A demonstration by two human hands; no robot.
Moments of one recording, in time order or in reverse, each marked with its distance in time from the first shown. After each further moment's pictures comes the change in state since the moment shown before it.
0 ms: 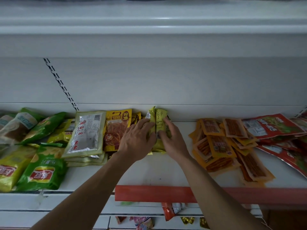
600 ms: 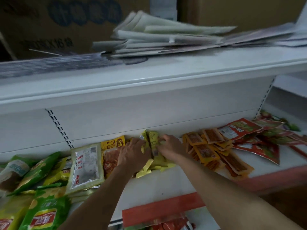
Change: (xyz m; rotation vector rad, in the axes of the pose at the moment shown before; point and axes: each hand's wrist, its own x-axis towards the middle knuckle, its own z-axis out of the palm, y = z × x) left_hand 0.013 0.004 -0.023 0.071 -0.046 -0.023; right_hand 0.010 -0.035 -0.028 -0.470 0.072 0.155
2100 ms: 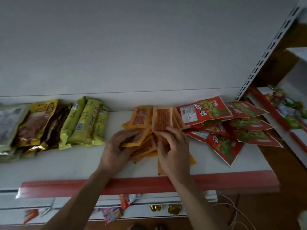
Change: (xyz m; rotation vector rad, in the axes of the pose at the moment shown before) left_hand -0.015 0.170 0.137 -0.638 0.208 -0.002; right_hand -0.046 0.230 -0.087 0.107 0.456 -0.336
